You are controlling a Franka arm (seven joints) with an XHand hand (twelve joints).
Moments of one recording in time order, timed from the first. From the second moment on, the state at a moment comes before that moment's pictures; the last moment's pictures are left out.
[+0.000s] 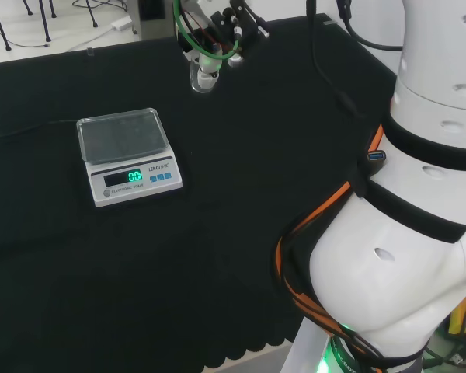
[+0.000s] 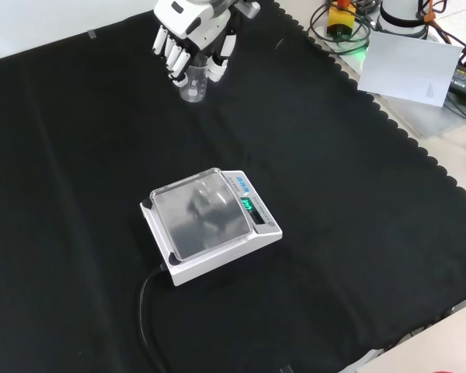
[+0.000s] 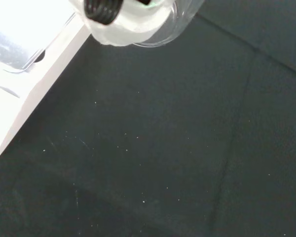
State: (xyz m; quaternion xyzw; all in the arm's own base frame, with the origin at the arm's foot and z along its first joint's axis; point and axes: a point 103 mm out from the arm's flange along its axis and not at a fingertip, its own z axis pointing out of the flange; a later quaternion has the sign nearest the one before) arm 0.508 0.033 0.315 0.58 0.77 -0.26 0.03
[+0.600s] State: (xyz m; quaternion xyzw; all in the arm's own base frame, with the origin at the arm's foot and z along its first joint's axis) arm 0.513 0.052 0.309 0.57 0.78 -0.26 0.03
